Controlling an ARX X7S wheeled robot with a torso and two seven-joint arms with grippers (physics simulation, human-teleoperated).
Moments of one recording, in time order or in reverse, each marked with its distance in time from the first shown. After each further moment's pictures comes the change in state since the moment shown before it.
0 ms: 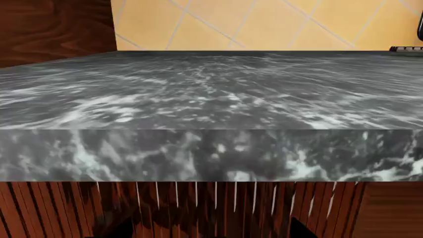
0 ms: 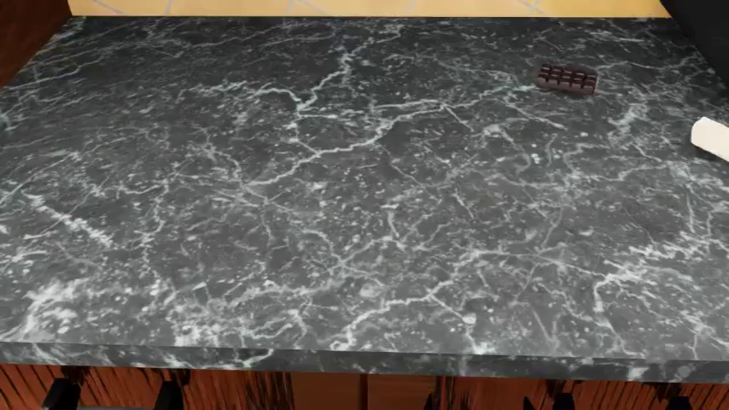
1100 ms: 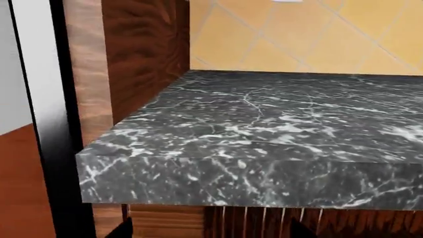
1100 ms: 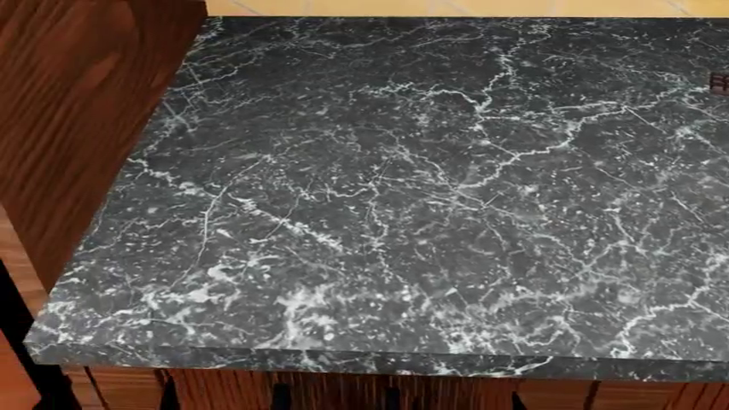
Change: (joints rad) left arm 0.010 -0.089 0.099 0.024 -0.106 0.061 -0.104; right arm -0.001 0.097 -0.134 -0.004 0.023 -0.027 0.105
